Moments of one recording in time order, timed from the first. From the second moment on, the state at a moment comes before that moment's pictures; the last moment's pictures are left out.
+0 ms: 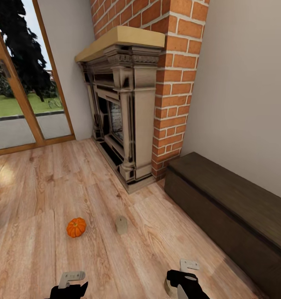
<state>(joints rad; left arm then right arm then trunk) -0.03 0.13 -0.04 -1.09 0.18 0.35 -0.04 -0.31 0.10 0.19 -0.69 -0.30 0.30 -0.36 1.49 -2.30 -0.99</state>
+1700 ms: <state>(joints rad) 0.12 0.13 -0.04 -1.34 0.18 0.37 -0.05 -0.32 0.11 0.19 -0.66 -0.30 0.30 -0.36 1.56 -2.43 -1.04</state>
